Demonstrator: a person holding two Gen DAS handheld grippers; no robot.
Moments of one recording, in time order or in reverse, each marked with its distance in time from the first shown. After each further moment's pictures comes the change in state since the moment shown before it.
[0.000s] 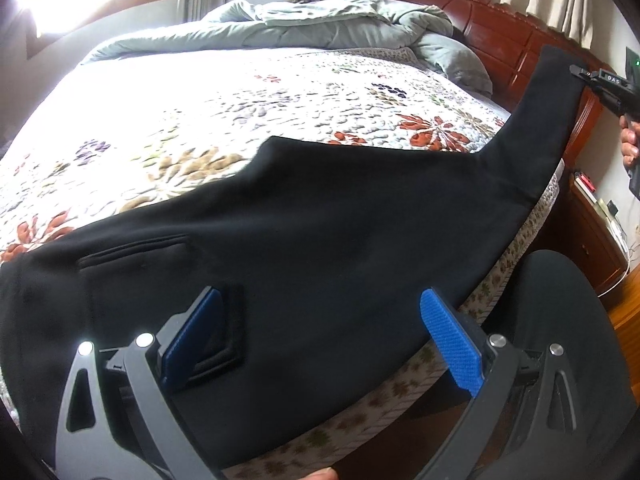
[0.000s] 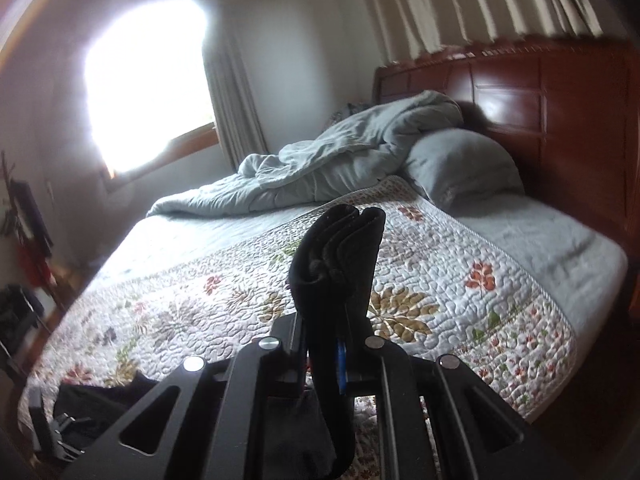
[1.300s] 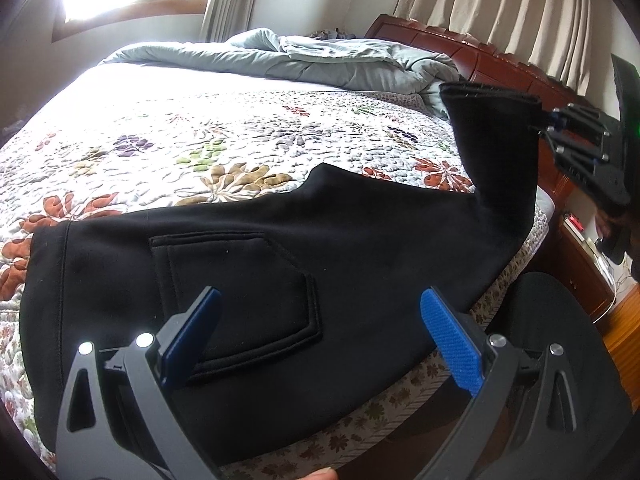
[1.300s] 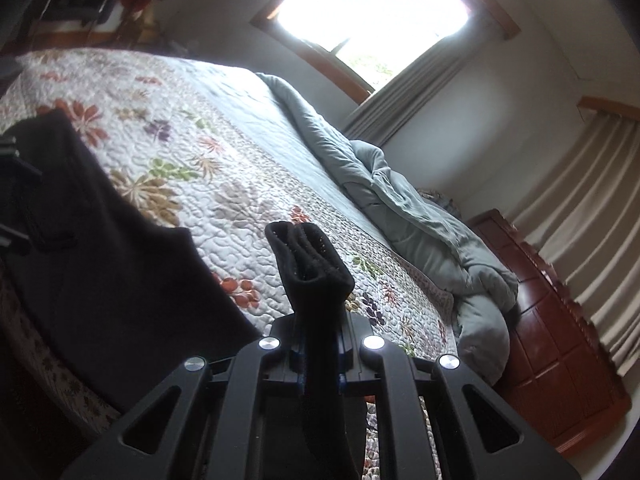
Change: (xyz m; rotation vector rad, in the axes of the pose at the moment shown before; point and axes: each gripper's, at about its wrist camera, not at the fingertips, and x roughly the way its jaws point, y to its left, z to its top) left arm -0.036 0.048 -0.024 -0.088 -0.146 -0.047; right arm 0.040 0.295 -0.144 -0.982 0.004 -0.098
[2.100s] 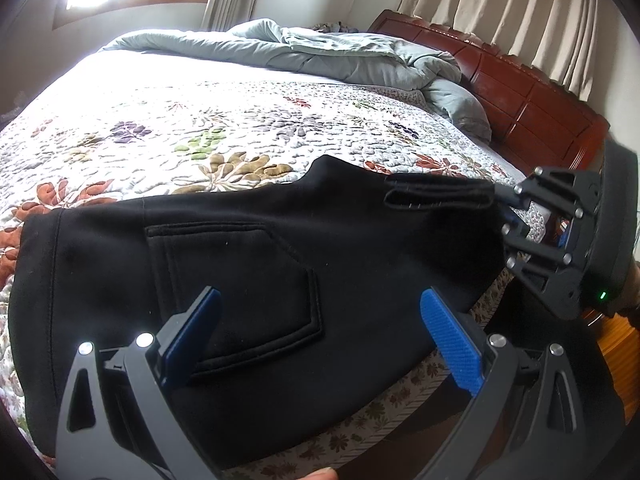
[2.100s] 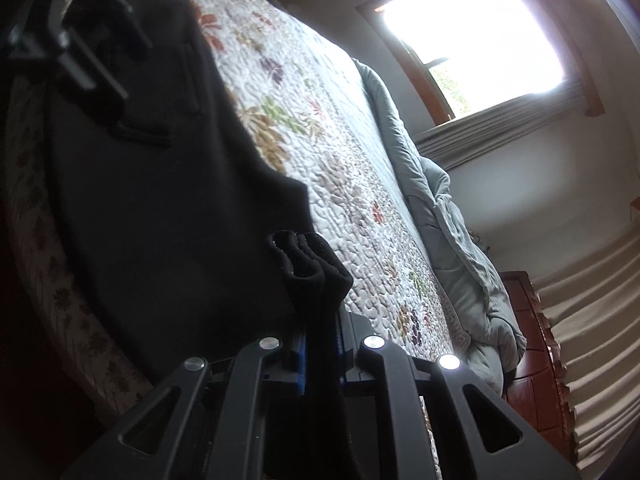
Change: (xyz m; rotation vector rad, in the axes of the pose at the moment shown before) left arm 0.010 0.009 0.000 -0.030 0.028 -0.022; right arm 0.020 0.110 -0.030 -0.351 0.030 0.089
